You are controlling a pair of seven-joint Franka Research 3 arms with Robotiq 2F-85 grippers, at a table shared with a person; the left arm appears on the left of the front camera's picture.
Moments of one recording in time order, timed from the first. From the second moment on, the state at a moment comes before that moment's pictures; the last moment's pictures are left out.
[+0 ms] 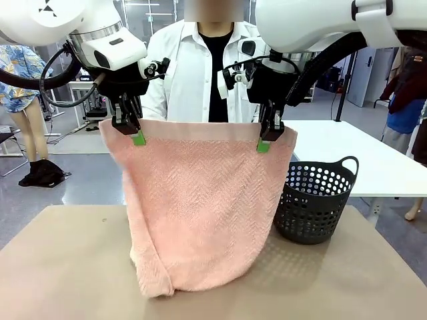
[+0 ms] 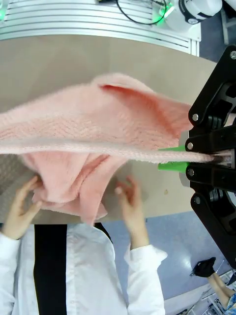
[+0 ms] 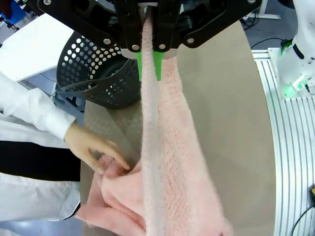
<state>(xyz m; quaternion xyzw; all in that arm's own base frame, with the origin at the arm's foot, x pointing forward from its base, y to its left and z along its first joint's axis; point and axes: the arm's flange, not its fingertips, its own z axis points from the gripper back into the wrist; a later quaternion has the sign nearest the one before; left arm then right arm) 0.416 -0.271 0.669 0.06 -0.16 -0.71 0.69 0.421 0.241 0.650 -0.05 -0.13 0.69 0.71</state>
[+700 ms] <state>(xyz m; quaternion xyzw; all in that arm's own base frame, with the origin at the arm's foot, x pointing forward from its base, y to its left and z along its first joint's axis) 0.416 -0.271 0.669 0.06 -0.16 -0.71 0.69 0.421 0.241 0.650 -0.05 -0.13 0.69 0.71</state>
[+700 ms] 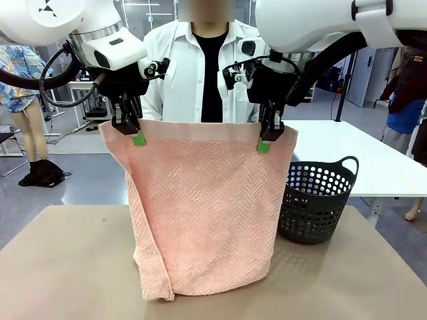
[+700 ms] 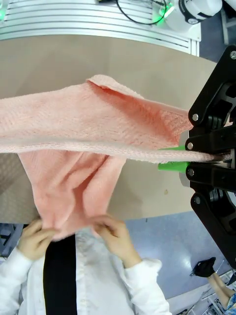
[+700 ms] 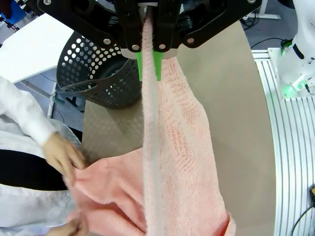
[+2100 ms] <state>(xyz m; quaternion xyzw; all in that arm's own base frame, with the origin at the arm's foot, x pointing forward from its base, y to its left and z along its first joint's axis) 0.416 -0.271 0.669 0.06 -0.16 -0.71 0.69 0.421 0.241 0.650 -0.05 -0.13 0.69 0.71</state>
